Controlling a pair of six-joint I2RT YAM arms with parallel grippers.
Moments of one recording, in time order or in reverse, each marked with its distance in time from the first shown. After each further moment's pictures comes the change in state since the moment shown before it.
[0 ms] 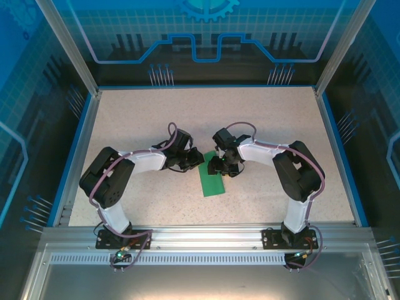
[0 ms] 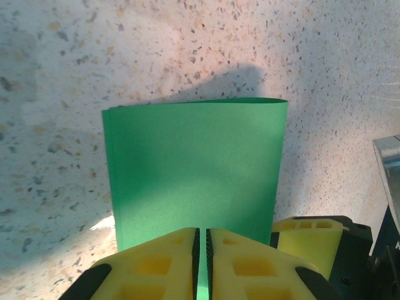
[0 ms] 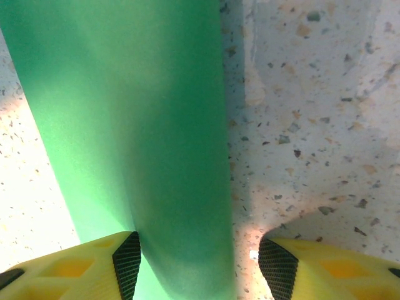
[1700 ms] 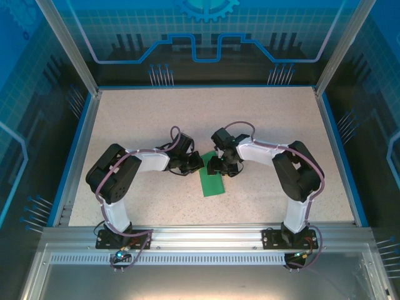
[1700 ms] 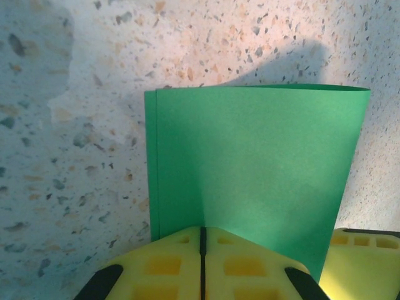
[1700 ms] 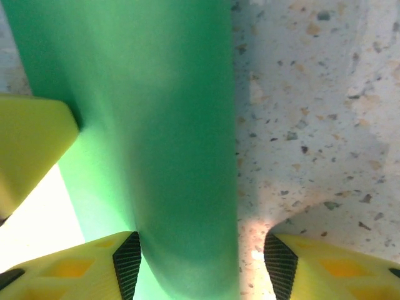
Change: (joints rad) left arm -0.013 0.075 0.003 -0.001 0.005 0.000; right arm 0.012 -0.015 0.010 -0.014 0.009 -0.001
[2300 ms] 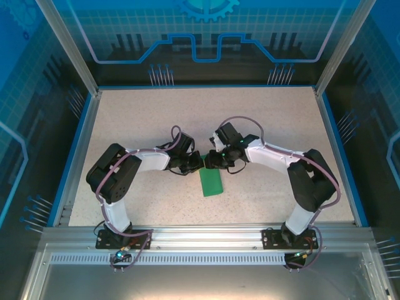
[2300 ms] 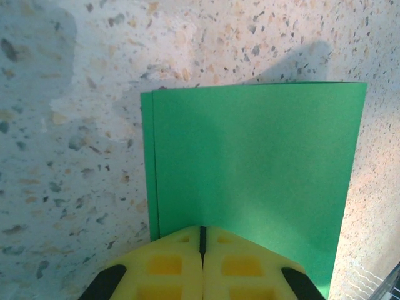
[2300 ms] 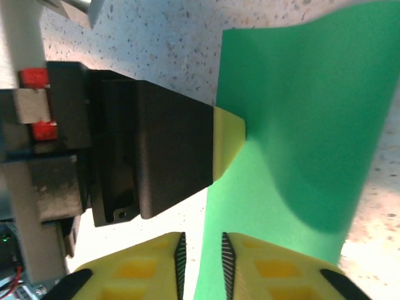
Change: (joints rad) left arm 0.000 0.004 0.013 -0.022 -0.001 0.022; right arm -0.007 -0.123 -0.047 0.164 -0.172 -0.067
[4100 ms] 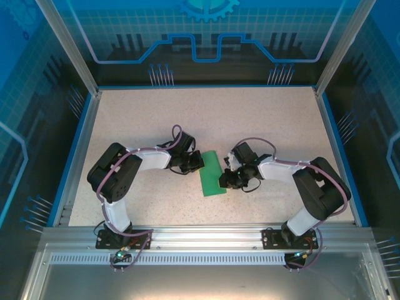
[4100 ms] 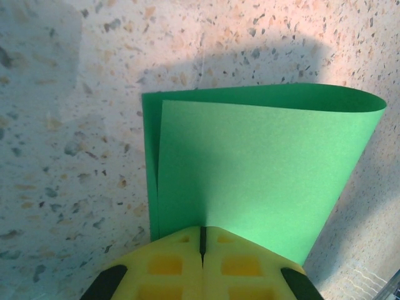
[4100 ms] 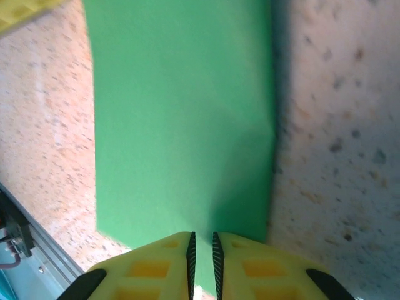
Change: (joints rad) left arm -0.001 0.012 0.026 -0.034 -0.006 0.005; right arm -0.074 -0.129 -0.390 0.157 -0.127 0.014
